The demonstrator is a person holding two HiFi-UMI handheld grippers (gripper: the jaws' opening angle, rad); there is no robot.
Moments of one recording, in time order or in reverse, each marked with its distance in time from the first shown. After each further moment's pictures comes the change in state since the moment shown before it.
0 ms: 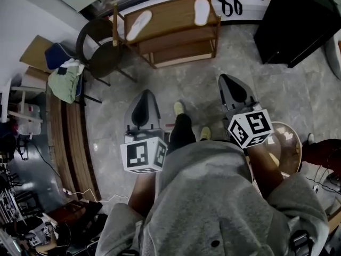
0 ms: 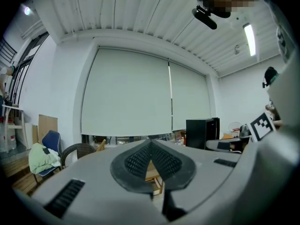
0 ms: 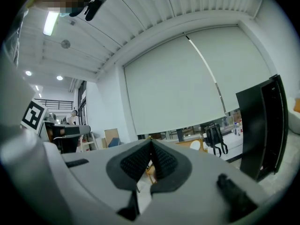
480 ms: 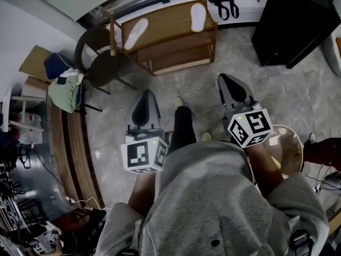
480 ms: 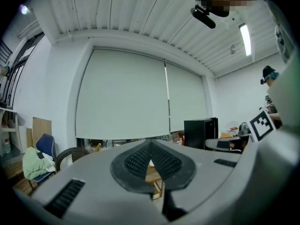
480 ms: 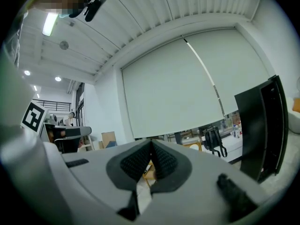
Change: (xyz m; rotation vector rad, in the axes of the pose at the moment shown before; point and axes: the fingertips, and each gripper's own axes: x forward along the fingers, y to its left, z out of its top) left arm 0.035 -0.003 0.011 0.029 -0.020 -0.041; right arm 0.019 -0.019 0.015 0.005 -0.039 -0.021
